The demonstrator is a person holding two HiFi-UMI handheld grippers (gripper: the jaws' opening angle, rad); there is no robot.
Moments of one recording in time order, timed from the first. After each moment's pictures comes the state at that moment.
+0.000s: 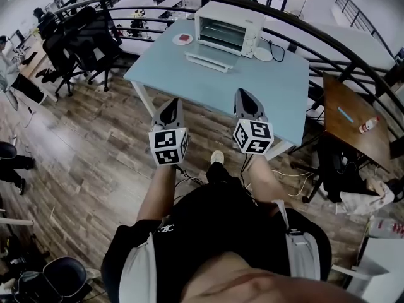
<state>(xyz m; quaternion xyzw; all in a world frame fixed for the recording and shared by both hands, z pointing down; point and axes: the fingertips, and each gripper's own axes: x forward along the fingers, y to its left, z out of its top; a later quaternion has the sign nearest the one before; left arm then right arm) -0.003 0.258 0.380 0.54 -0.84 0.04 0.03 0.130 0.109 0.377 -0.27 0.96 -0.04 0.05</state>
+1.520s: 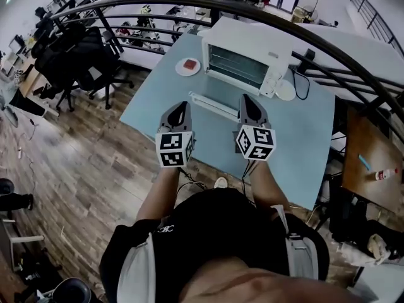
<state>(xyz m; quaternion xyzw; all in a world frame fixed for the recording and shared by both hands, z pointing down) -0.235 -0.023 0.399 0.56 -0.82 0.06 0.06 -0.109 -0.161 0.402 -0.27 0.96 -0.08 0.04</state>
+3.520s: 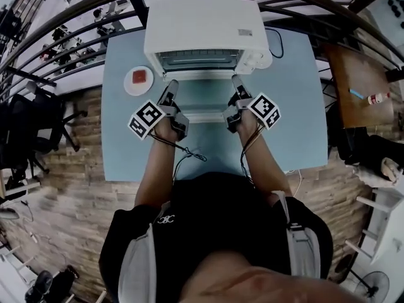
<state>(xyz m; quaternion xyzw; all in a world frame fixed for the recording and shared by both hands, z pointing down) -0.369 -0.271 0.541 0.60 -0.58 -0.26 0.48 -0.144 -0.348 0.557 -0.42 0.71 -0.53 0.19</state>
